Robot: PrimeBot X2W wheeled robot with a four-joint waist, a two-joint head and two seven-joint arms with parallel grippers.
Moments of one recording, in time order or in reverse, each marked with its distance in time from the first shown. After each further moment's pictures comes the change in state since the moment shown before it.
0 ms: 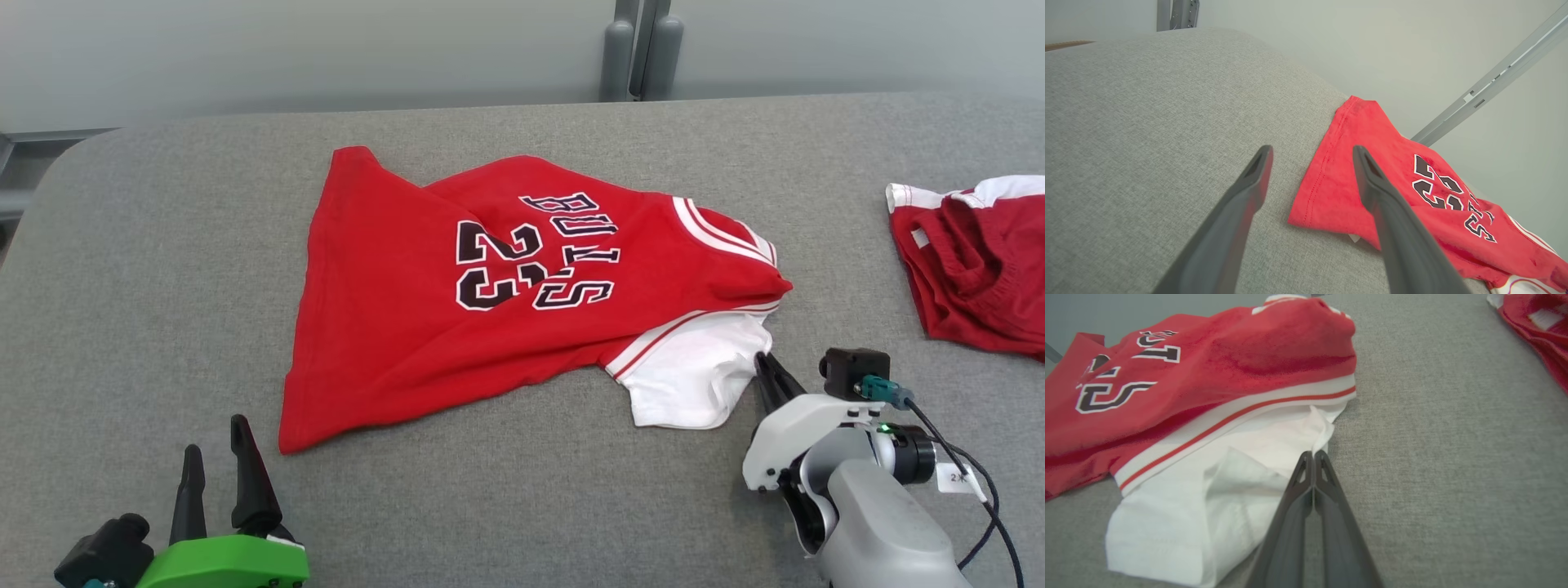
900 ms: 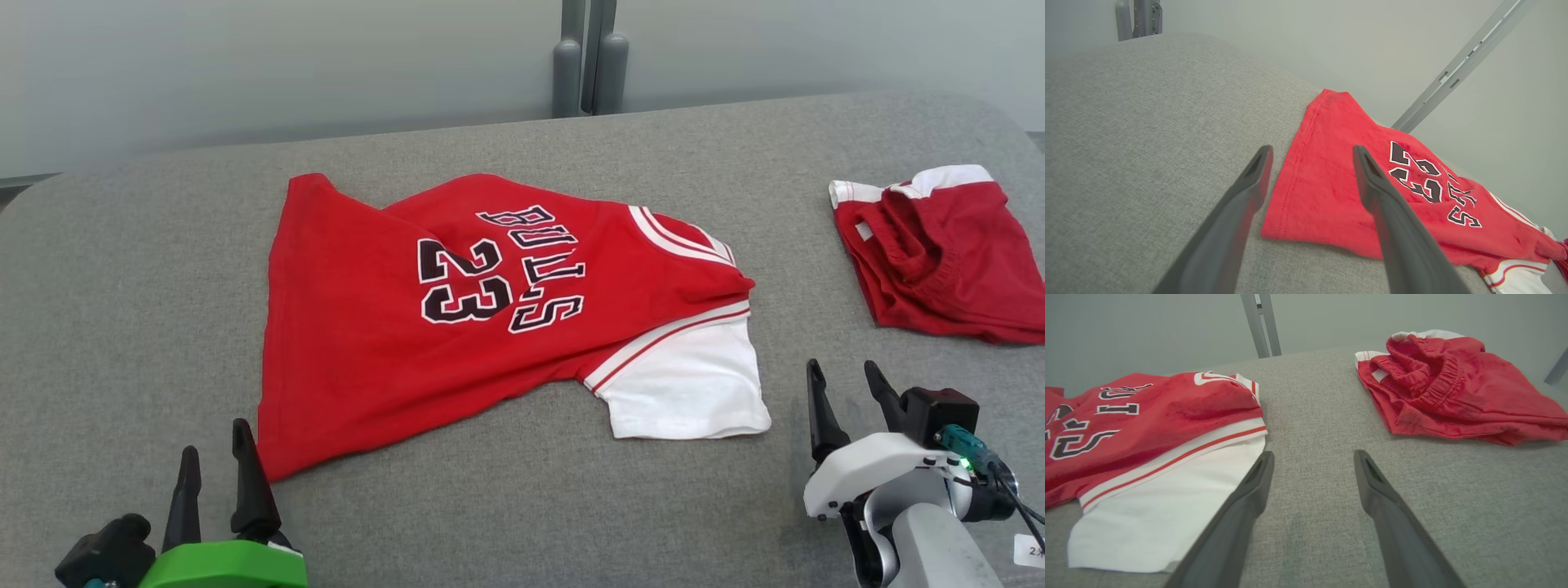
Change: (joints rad) left arm 0.012 0.024 -0.030 -0.003 0.041 0.003 0.001; right arm 0.260 0.000 -0.208 -0.372 -0.132 0.000 -0.009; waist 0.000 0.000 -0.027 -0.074
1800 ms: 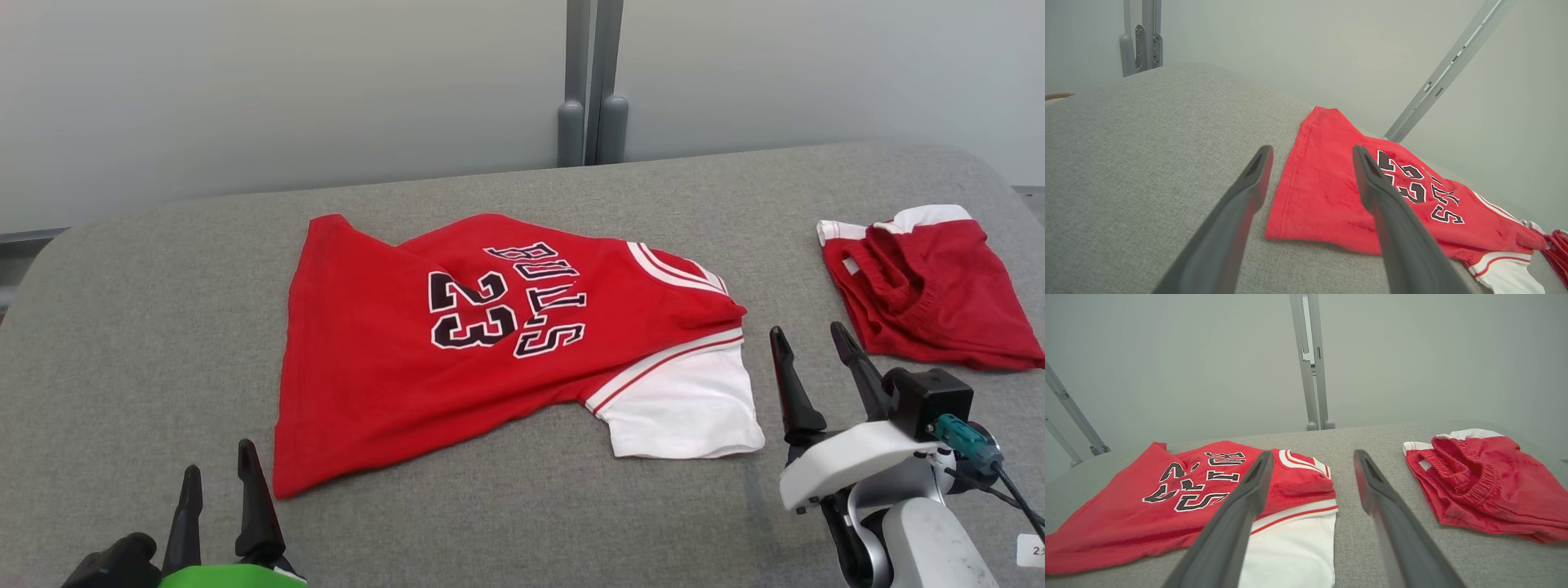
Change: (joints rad) left arm 0.065 0.036 -0.023 -0.077 0.035 0.042 0.022; right arm 0.112 0.000 0.129 -0.380 0.064 0.000 0.112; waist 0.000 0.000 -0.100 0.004
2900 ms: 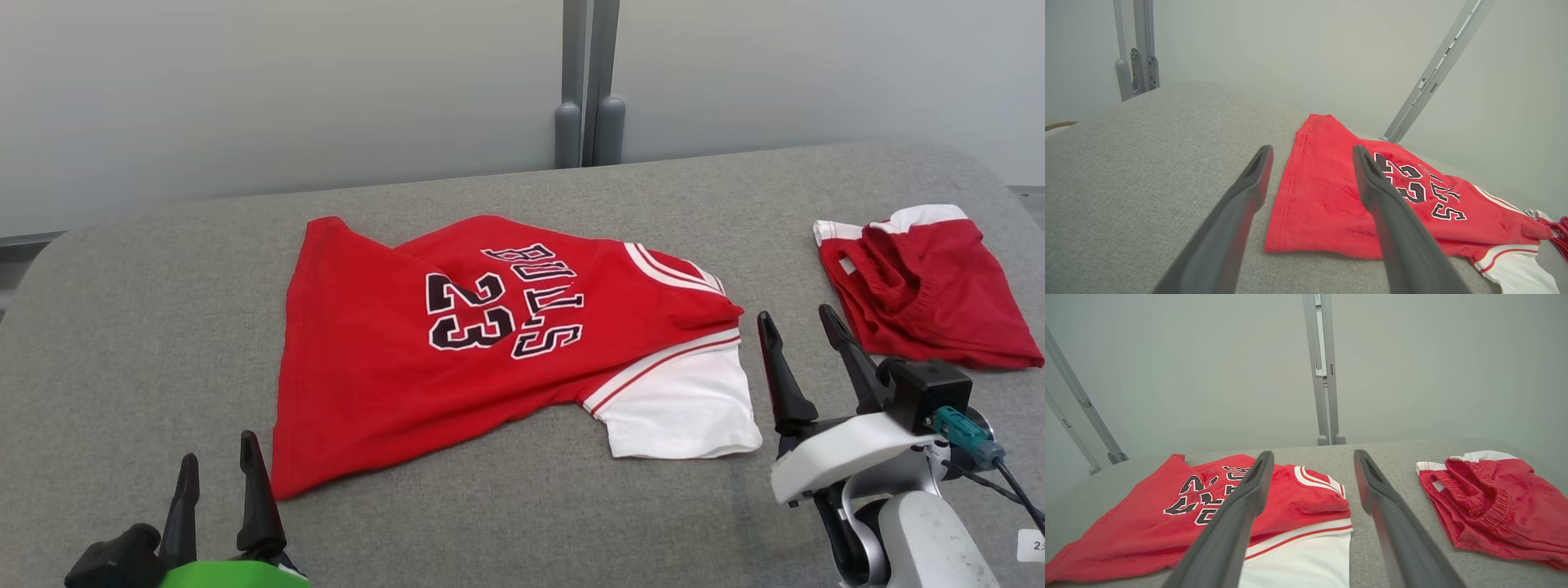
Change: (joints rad) left arm 0.000 0.033 -0.030 -0.035 0.051 0.030 0.004; right arm 0.007 0.000 0.034 -0.093 0.009 0.000 0.028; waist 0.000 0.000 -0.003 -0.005
